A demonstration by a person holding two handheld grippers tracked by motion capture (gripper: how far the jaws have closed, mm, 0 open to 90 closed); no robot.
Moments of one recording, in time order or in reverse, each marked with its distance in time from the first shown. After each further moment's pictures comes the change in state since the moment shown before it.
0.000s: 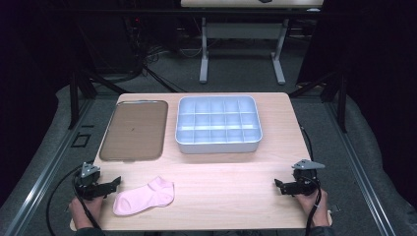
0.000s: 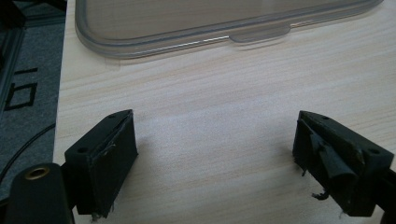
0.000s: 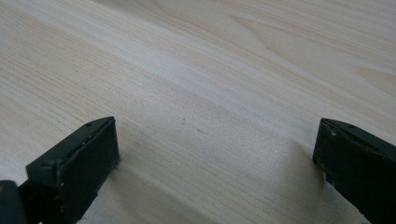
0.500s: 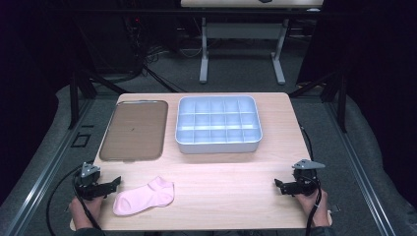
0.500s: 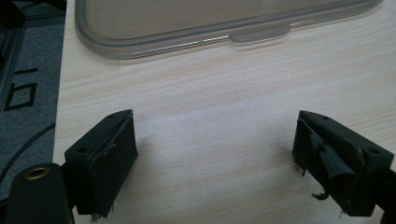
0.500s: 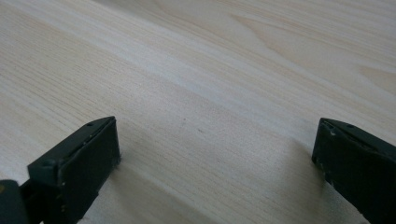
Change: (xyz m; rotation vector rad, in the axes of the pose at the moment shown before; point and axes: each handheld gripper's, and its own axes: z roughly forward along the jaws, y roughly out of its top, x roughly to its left) left arm 0.000 0.000 0.000 0.001 -0.001 0.000; right arm 0.000 0.000 0.000 -0.001 0.008 0.009
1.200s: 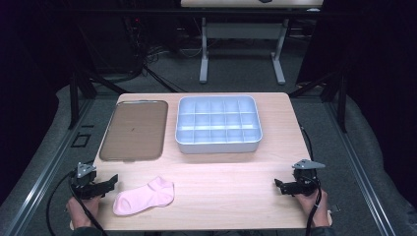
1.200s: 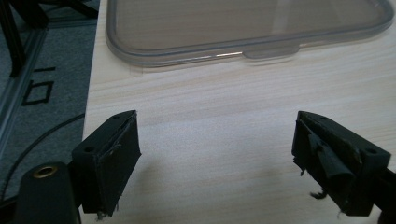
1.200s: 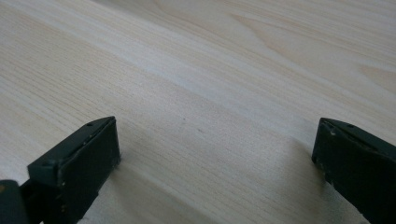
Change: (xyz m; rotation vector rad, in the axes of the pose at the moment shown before) left arm 0.000 0.004 -0.016 -0.043 0.051 -0.072; right arm 0.000 0.000 0.000 -0.004 0.003 0.009
